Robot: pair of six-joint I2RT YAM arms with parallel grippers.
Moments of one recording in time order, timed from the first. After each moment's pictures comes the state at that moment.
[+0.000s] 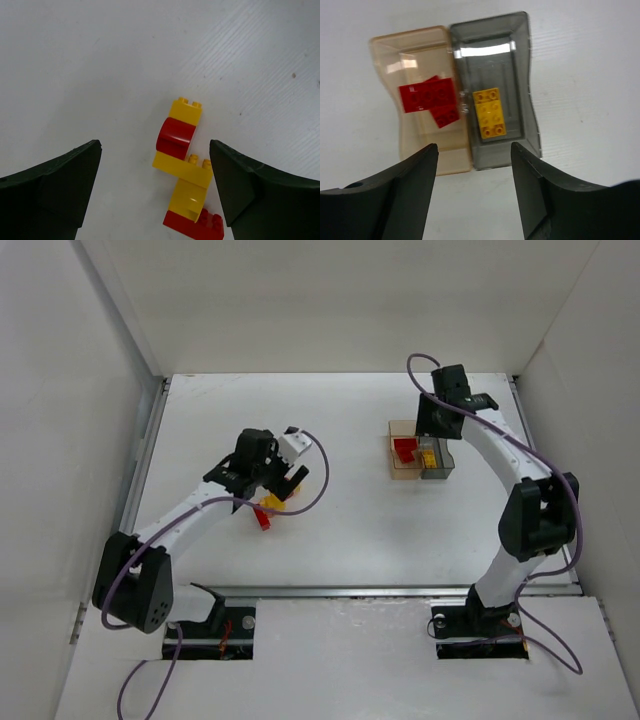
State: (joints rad) left arm -0.45 1.32 0.86 -0.21 0.10 0.39; right arm 0.19 1.74 1.52 -0.71 0.22 0.29
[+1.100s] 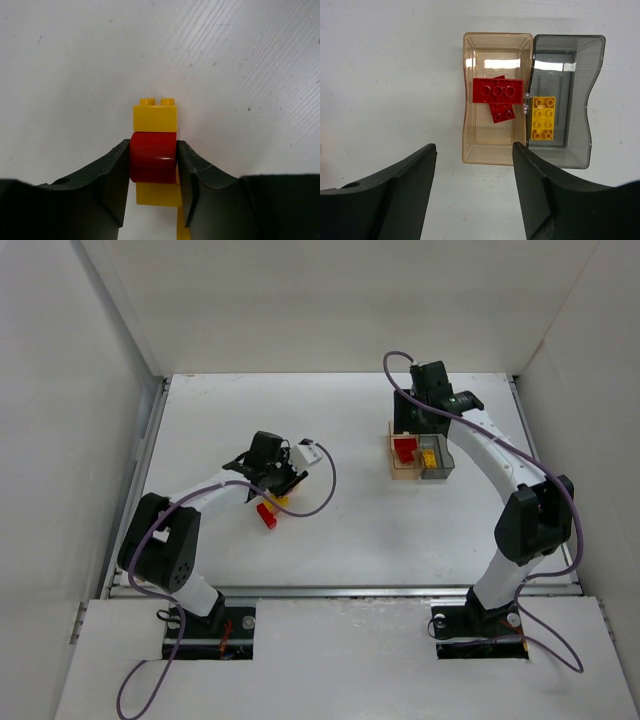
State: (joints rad) left arm -0.43 1.56 0.88 -0.17 0.18 0.55; right arm 0.34 1.73 1.59 -0.70 0.17 0.26
